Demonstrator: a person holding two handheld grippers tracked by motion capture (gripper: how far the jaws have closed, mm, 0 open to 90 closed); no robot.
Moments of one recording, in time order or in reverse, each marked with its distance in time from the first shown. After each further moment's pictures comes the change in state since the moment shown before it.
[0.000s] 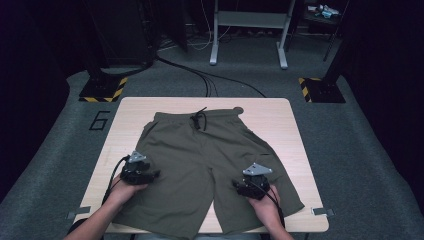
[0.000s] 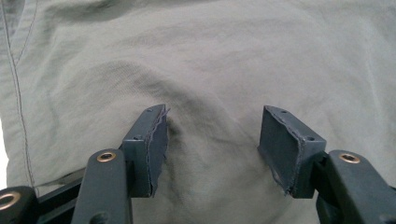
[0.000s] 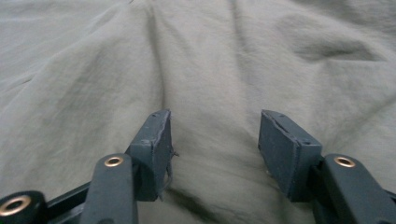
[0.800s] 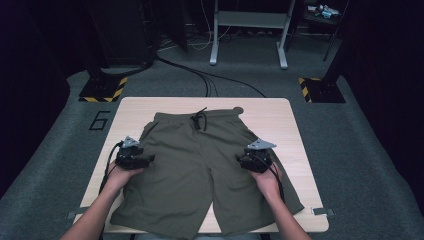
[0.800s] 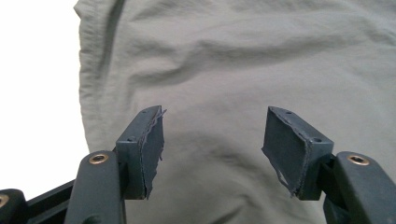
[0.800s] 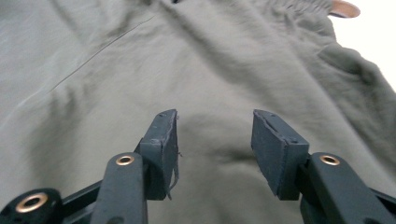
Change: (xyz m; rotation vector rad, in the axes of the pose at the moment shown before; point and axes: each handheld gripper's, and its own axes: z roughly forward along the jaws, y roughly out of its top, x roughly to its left) left arm 0.037 0.032 0.004 -0.086 0.061 -0.029; right arm -0.060 0.051 0.026 -0.082 -0.004 0.020
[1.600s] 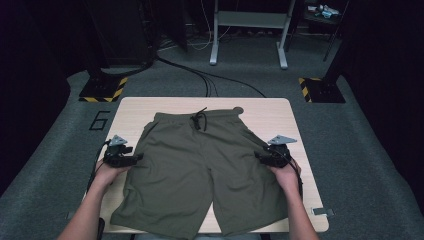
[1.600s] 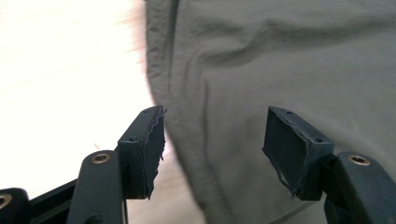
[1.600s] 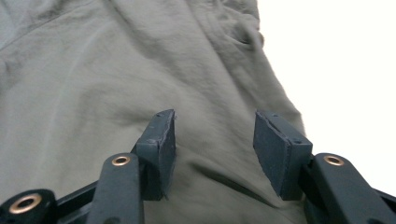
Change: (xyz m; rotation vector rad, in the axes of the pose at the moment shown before) left arm 0.050 -0.016 -0.002 0.003 -0.005 0.000; right arm -0.064 -0.014 -0.023 0.029 -0.036 0.025
